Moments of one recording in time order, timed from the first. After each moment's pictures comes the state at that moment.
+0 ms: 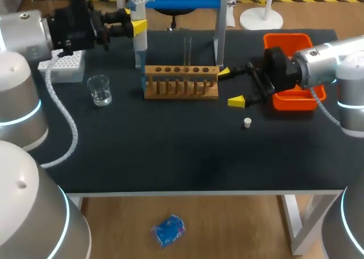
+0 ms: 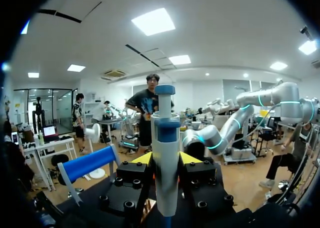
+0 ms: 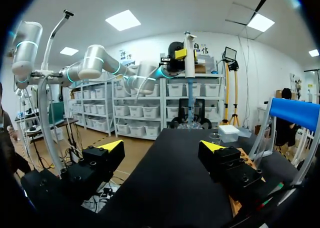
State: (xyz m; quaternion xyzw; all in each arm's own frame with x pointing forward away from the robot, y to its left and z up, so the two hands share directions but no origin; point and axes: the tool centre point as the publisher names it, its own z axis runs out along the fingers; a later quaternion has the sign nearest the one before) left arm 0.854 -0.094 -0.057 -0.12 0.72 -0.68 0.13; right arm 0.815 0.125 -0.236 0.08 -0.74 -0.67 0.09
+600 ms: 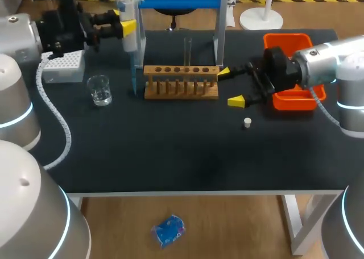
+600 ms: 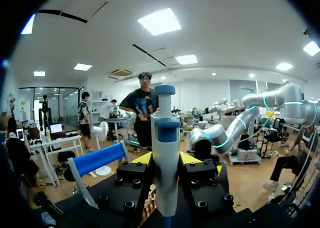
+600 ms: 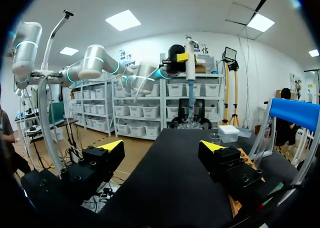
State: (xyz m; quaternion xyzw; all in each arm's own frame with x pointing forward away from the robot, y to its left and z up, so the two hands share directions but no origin) left arm 0.868 -0.062 -0.061 -0.16 0.71 -0.67 0.15; right arm 0.815 0.125 -0.236 0.08 -0.74 -0.67 0.09
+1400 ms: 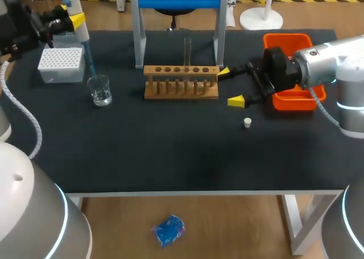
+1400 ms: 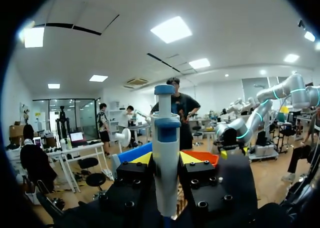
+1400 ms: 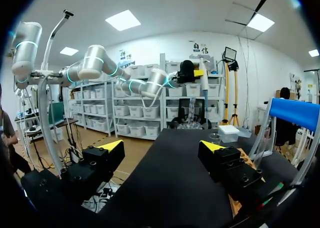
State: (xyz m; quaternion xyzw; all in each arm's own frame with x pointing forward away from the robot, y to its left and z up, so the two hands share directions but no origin) left arm 0.924 0.055 -0.090 -0.16 0.69 -0.67 0.22; right arm 0.815 0.125 -0.236 0.08 -0.74 -0.67 0.09
